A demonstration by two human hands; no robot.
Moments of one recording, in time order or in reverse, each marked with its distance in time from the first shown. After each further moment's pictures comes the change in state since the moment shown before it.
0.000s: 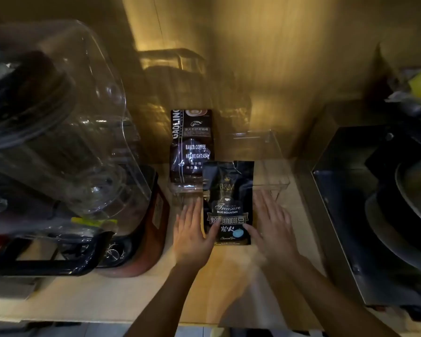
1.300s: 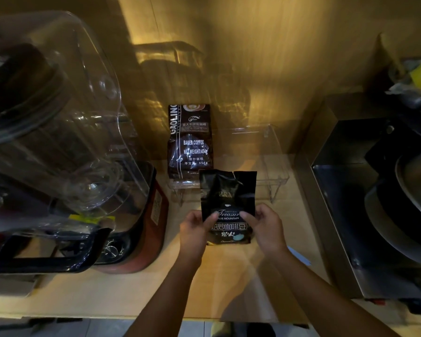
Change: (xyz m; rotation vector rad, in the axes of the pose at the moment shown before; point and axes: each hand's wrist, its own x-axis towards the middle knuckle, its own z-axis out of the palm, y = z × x) left_hand 0.001 0.026 -0.013 -0.984 -0.045 -0.463; right_hand 0.005 -0.029 0.000 0.906 0.051 0.549
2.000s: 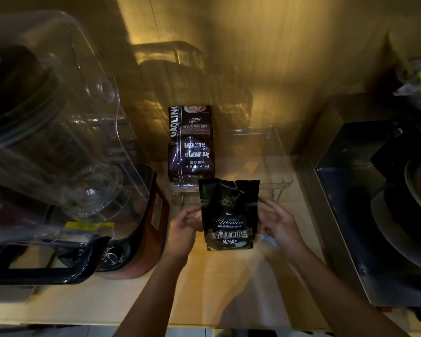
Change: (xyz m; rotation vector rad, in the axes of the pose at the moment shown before) left_hand 0.014 0.020 -0.021 0.082 -0.044 0.017; right_hand 0.017 0.001 -0.027 0.321 -0.199 0.121
